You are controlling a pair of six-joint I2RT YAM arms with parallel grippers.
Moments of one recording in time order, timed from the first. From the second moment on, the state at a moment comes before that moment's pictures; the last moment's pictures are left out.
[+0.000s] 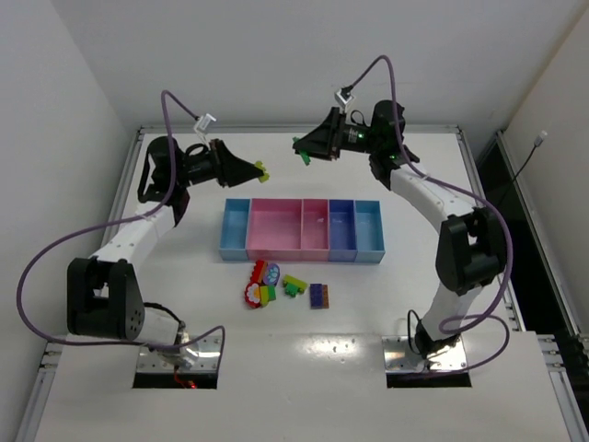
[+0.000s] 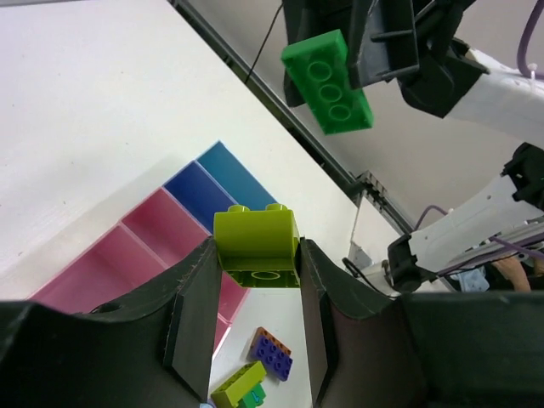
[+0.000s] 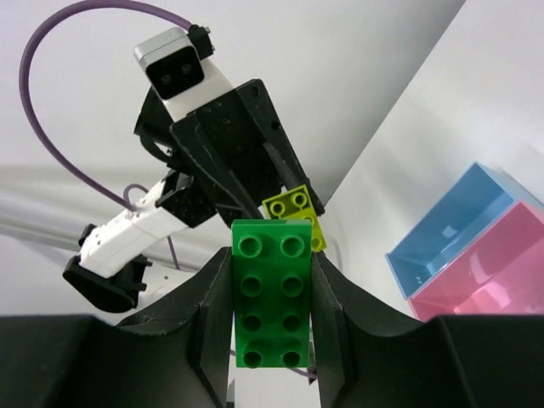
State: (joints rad) left arm -0.09 1.41 0.98 0.43 1.04 -0.68; right arm 0.32 1.80 1.40 0.42 -1.01 1.07
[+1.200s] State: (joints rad) left arm -0.12 1.41 1.09 -0.44 0.22 -0.11; right arm 0.16 1.53 1.08 -0.57 -0.37 0.15
